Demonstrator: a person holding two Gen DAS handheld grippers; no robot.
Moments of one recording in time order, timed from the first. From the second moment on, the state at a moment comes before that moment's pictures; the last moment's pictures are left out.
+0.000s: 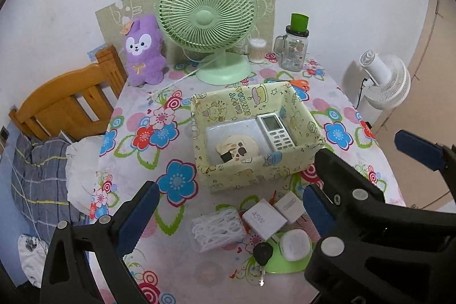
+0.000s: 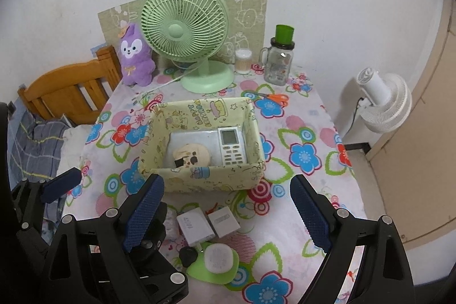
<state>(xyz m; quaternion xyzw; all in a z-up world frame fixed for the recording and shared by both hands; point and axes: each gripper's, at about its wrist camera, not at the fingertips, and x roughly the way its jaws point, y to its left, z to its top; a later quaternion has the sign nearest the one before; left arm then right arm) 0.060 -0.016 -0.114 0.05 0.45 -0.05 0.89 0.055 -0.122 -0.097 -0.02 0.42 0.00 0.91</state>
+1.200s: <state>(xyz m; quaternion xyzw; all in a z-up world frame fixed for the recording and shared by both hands) 0.039 0.001 -0.187 0.03 0.48 -0.08 0.87 0.033 -0.113 -0.175 0.01 0.47 0.01 0.88</state>
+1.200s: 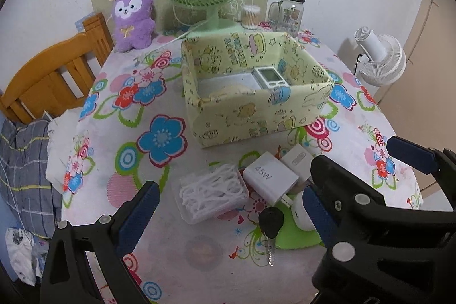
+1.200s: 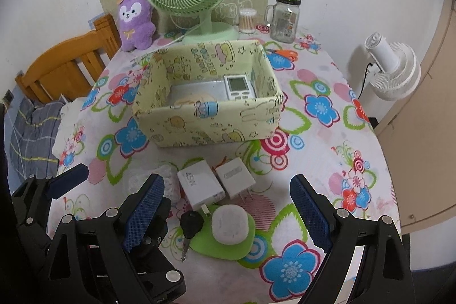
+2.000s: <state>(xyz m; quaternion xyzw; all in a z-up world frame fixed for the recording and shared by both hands) 0.029 0.008 -0.251 0.04 0.51 -0.10 0.85 0.017 -0.116 -0.239 0.01 0.49 -0.02 0.87</state>
